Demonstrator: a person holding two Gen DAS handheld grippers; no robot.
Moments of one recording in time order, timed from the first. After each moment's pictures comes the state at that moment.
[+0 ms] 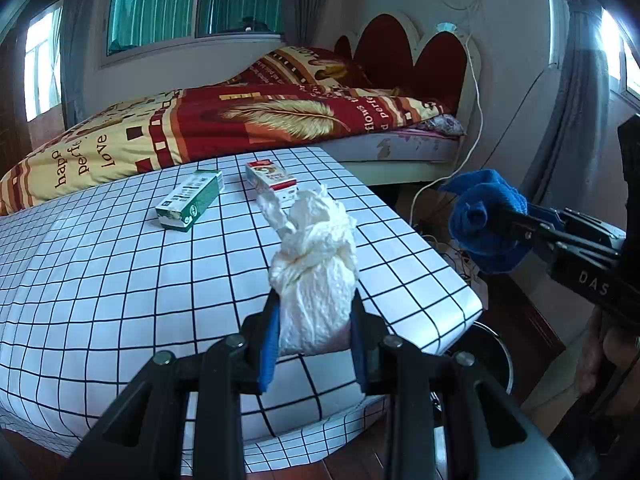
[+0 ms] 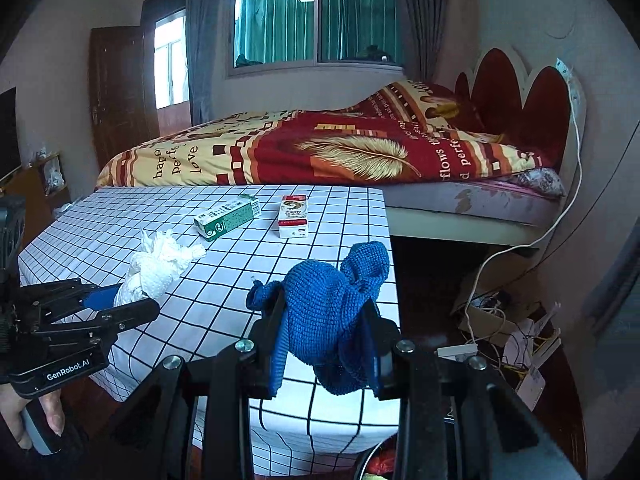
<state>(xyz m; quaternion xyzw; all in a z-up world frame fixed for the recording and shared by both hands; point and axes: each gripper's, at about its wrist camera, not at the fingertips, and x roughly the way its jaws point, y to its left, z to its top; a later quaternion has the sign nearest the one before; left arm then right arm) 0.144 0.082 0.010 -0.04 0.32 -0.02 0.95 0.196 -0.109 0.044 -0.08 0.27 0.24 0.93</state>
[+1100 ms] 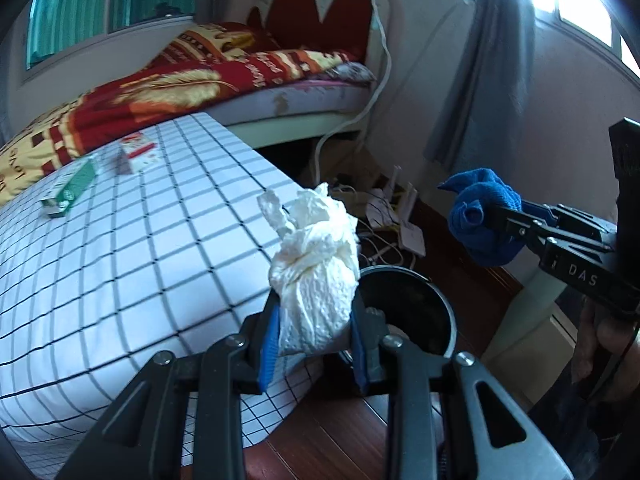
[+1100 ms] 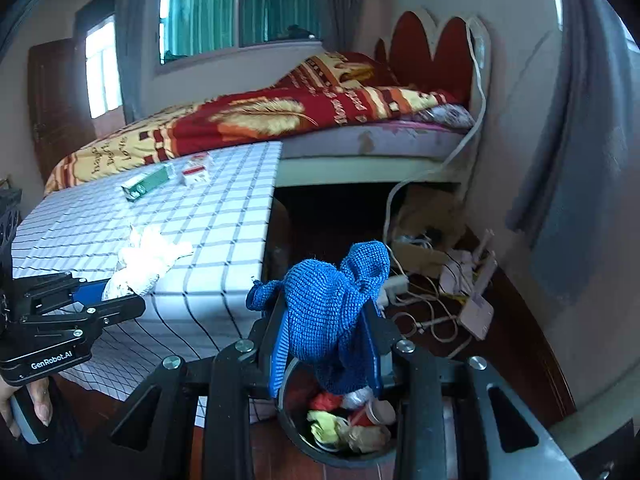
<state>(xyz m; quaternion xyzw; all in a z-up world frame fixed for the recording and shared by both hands) 0.131 -0.040 -0.034 0.01 0.37 -0.15 0.92 0.141 -0.255 -0.009 -0.04 0.31 0.12 0.94</state>
